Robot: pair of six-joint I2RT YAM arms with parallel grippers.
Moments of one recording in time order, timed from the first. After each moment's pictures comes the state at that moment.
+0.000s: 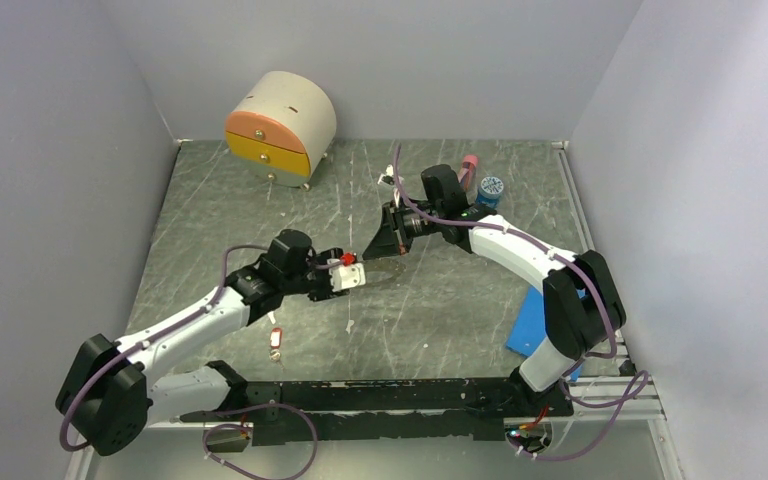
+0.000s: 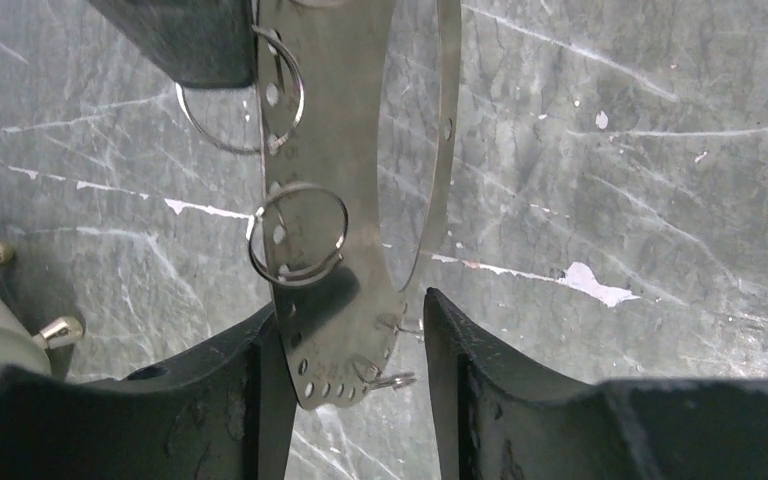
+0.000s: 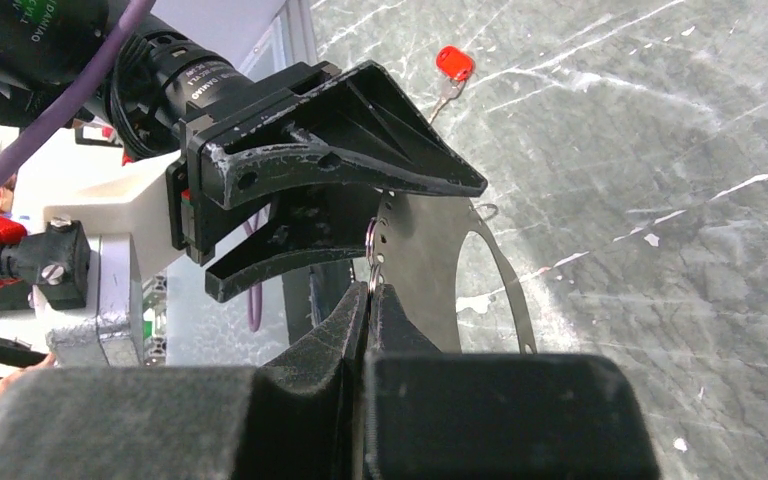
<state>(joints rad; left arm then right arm) -0.66 1.11 0.65 -0.17 0.31 0.75 0.54 1.62 1.13 -0.11 -1.00 0.30</state>
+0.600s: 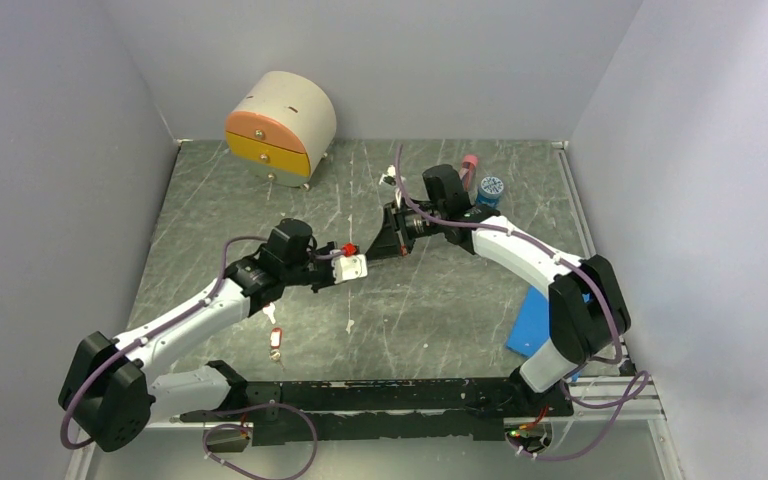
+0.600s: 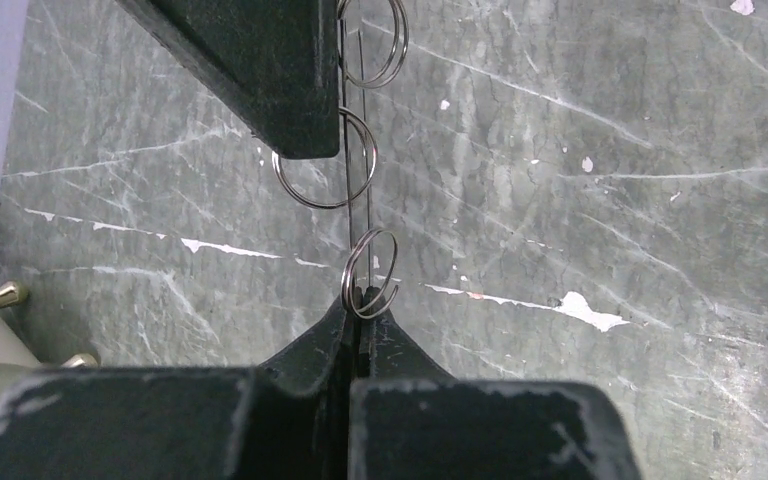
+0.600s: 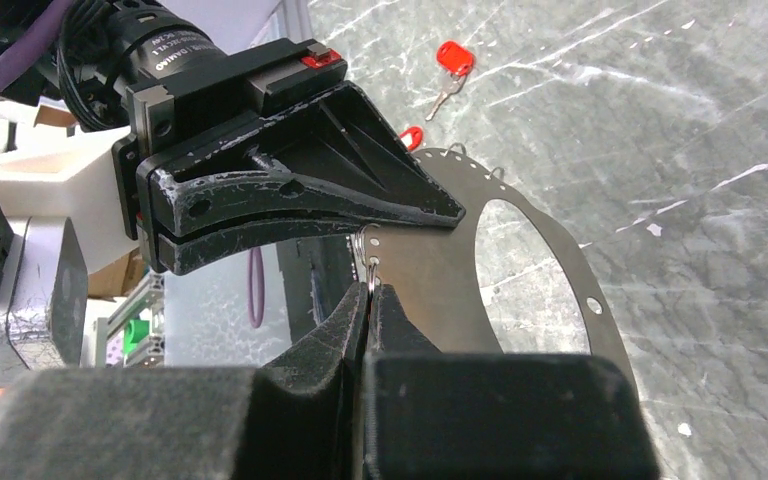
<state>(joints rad) -0.65 1.14 0.74 -0.21 0.40 0.75 0.54 1.59 1.13 -0.15 -1.00 0.28</state>
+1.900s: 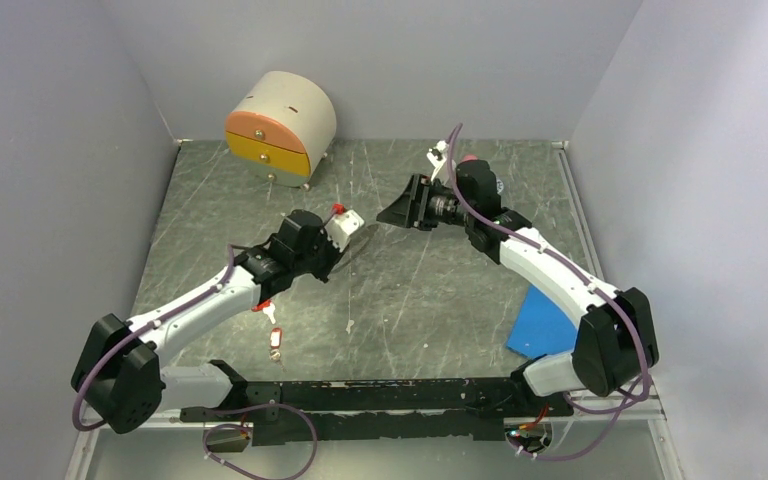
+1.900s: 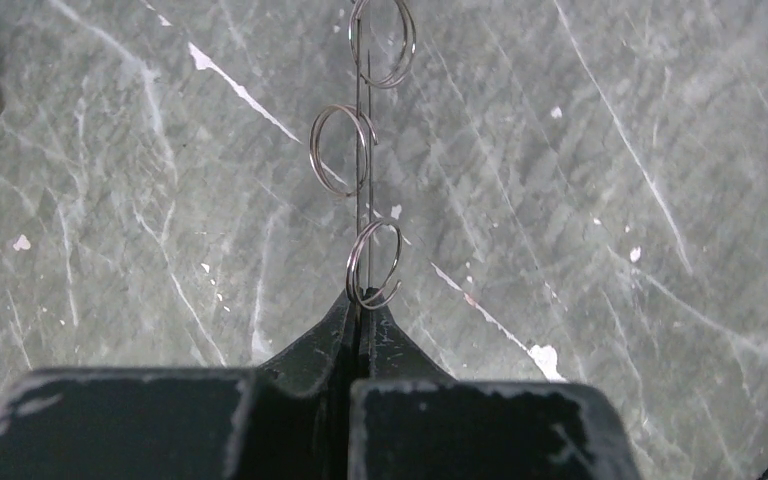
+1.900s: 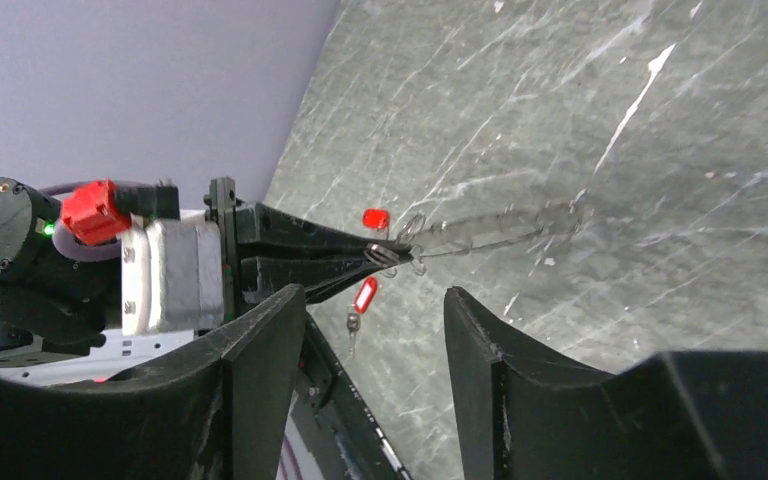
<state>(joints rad) -0.66 1.23 0.83 -0.26 0.07 0.21 0.47 1.39 1.05 -0.02 -0.58 0.67</state>
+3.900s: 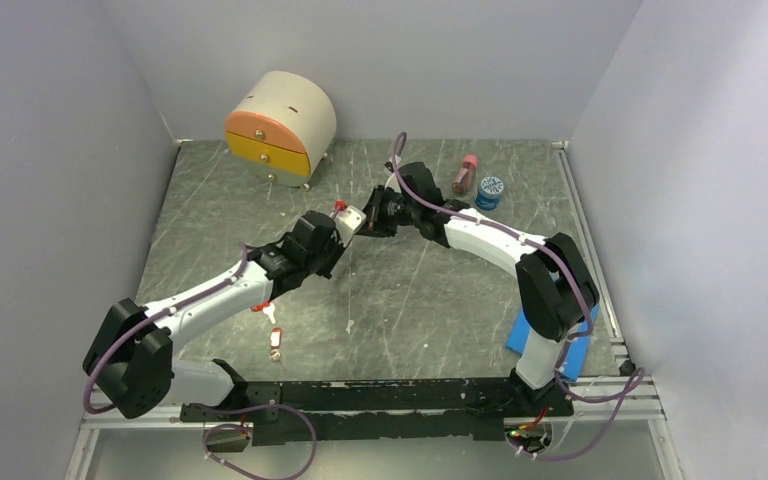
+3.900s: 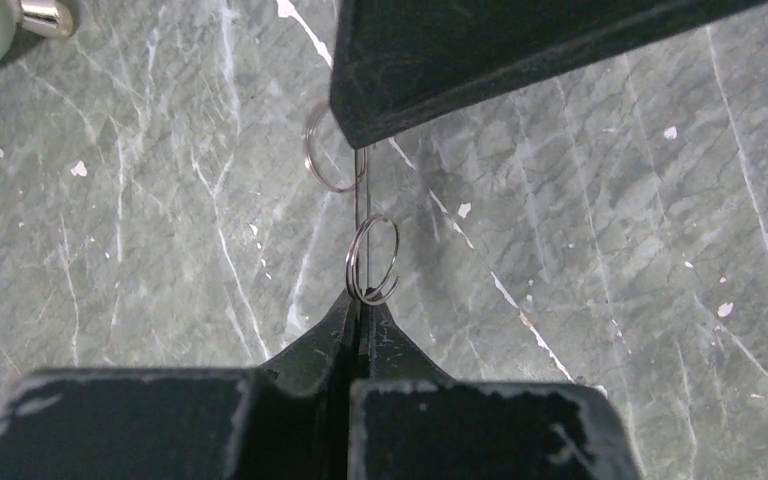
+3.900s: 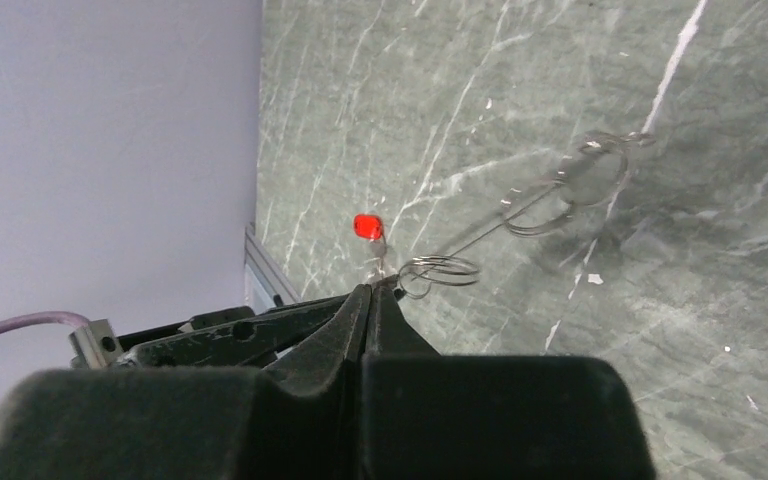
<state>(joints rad) -0.70 1.31 0.85 -0.24 -0.18 0.09 0.62 1.77 1.25 -0.03 -0.47 0.90</state>
